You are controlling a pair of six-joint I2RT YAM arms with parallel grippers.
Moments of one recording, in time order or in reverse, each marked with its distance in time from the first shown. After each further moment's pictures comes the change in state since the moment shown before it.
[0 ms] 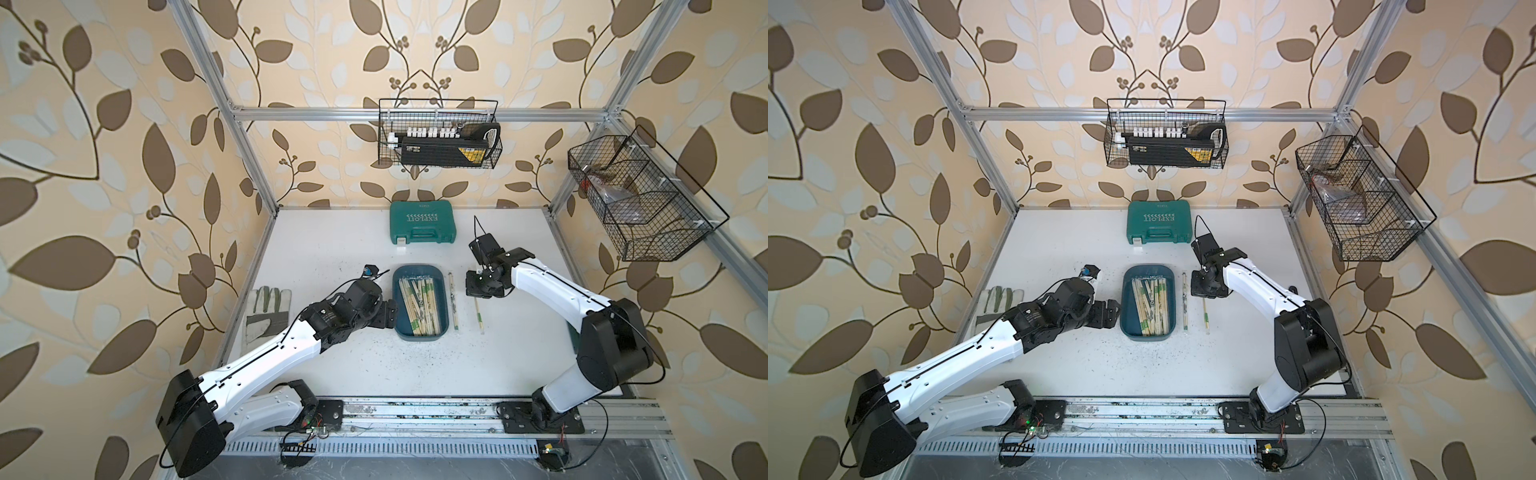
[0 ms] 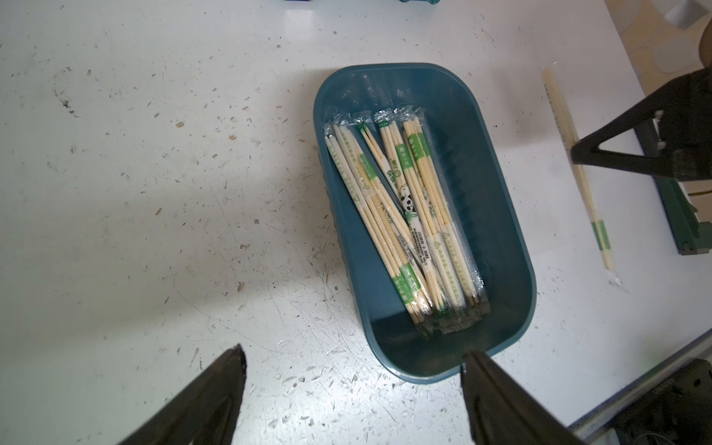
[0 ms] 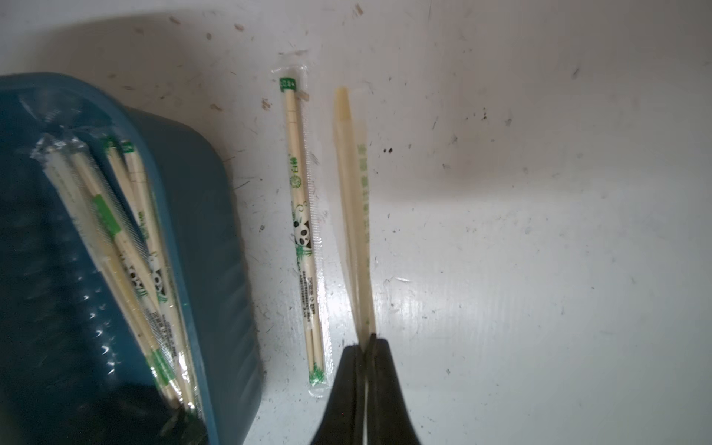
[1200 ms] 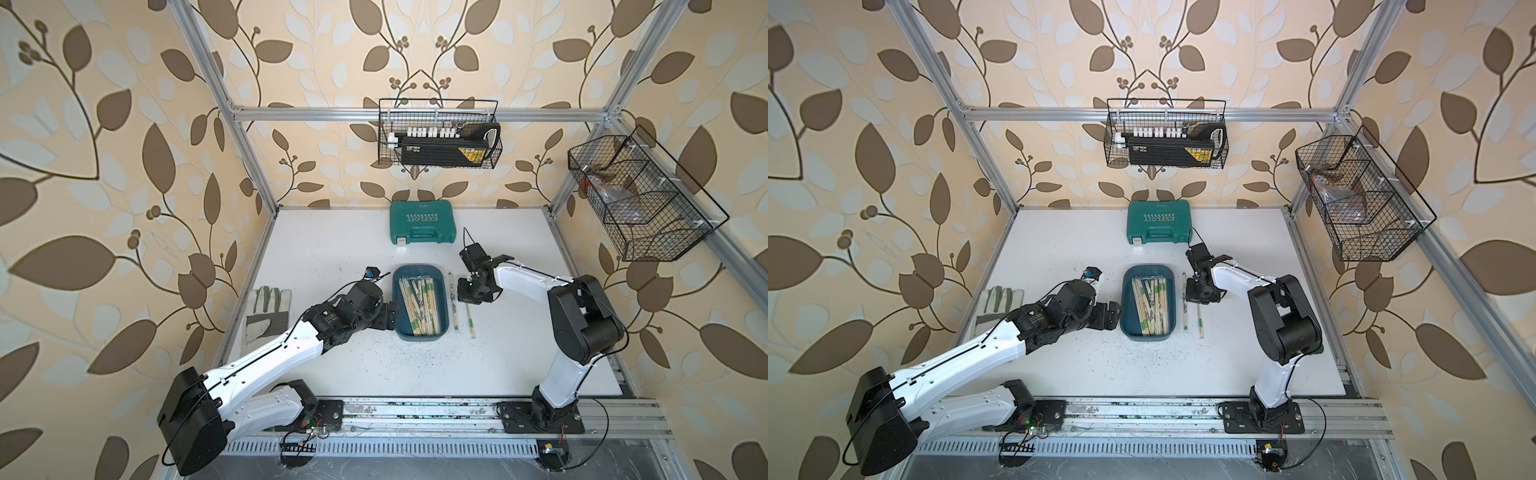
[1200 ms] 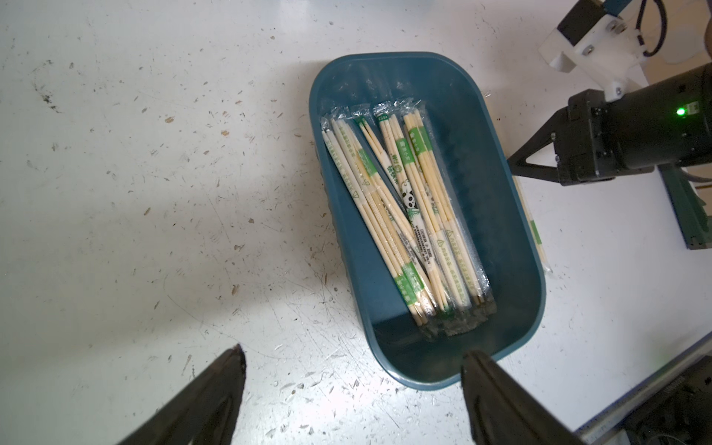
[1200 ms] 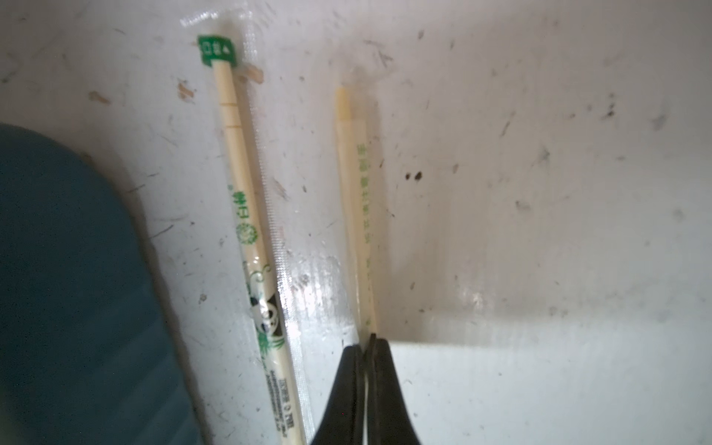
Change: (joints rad) left arm 0.000 0.010 -0.036 0.044 0.006 0.011; right arm -0.001 0.173 -0.039 0.164 -0.040 0.017
